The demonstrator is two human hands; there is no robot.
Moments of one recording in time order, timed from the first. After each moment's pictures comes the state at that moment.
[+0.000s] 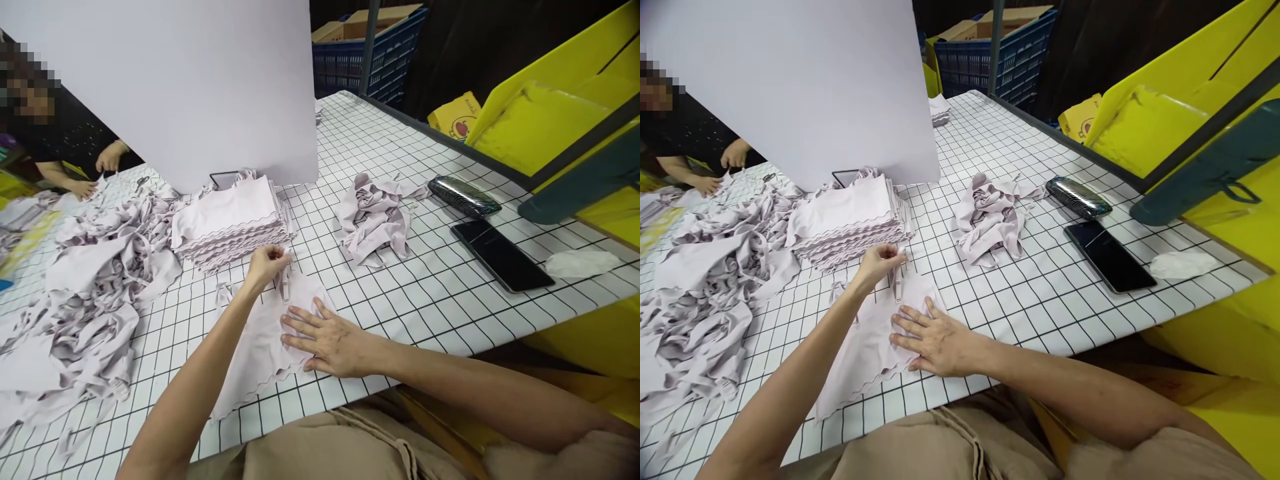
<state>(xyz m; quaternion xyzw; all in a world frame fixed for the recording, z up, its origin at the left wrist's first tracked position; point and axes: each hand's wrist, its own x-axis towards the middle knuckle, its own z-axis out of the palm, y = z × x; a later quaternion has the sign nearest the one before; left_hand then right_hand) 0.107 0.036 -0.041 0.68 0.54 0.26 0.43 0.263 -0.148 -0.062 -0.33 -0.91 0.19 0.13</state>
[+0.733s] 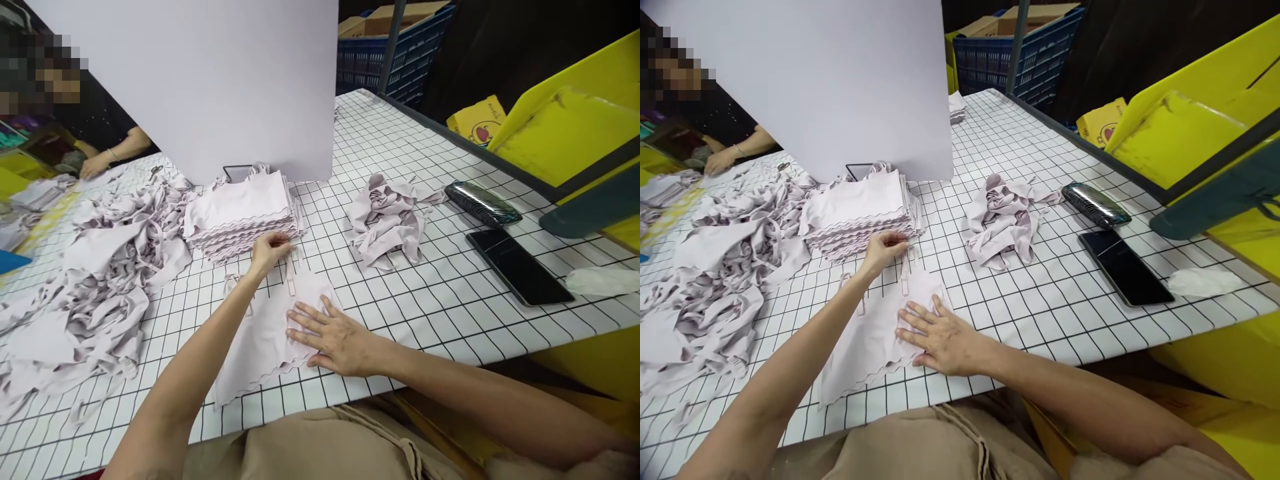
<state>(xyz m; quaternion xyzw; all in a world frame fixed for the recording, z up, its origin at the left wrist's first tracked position) 0.102 0.059 -0.046 0.62 0.53 0.36 0.45 0.263 -0.146 -0.061 -0.34 -0.91 0.18 0.12</state>
